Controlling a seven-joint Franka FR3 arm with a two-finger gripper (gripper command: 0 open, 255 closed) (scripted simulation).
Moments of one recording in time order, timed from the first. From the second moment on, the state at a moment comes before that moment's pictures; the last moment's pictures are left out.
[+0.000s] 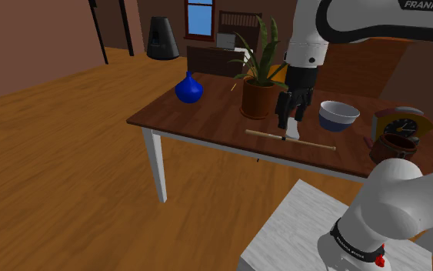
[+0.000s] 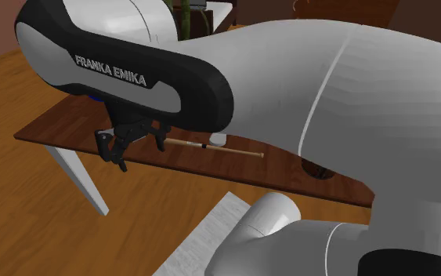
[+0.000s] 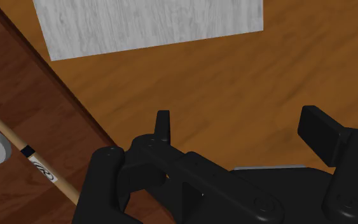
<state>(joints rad) -0.02 -0.75 0.05 -2.33 0.12 1.47 0.12</state>
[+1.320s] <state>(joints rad) -0.24 -0.38 -0.12 -2.31 0.00 1.87 0.18</state>
